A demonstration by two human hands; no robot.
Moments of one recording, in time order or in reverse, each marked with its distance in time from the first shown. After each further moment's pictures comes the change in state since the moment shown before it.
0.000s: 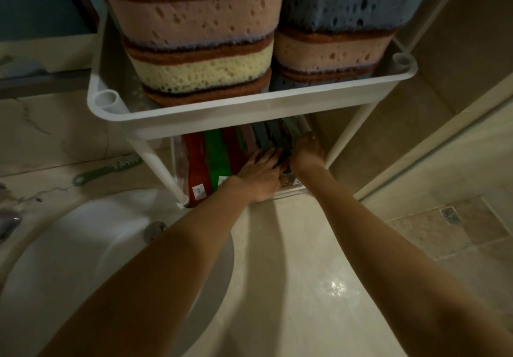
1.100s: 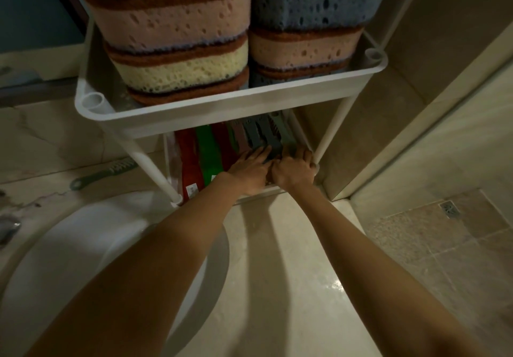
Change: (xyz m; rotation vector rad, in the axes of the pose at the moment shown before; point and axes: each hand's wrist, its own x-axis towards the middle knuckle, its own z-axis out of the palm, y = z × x) left_hand -0.004 -0.002 -0.009 0.003 -0.057 -0.016; right_hand -0.027 0.011 0.019 -0.057 -0.099 -0.001
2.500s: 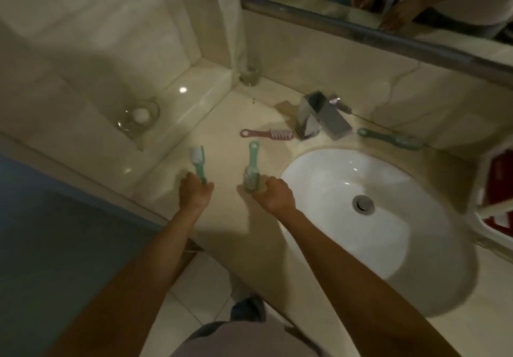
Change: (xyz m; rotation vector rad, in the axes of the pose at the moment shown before) left_hand -0.525 -0.207 0.231 -0.993 0.616 -1.688; right_hand -0.327 -0.329 0.235 -0.021 -0.643 -0.828
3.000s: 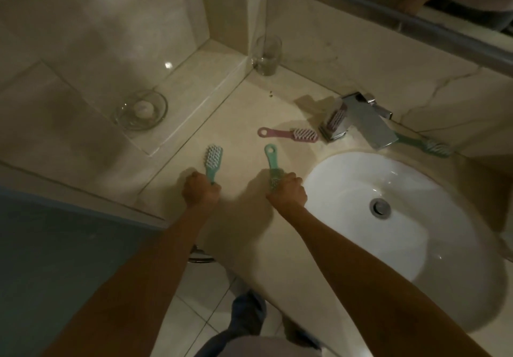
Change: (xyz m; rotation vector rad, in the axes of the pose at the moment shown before) left_hand 0.072 -0.024 0.006 0.101 0.008 -0.036; right_hand 0.063 -0.031 0.040 -0.153 0.164 0.301
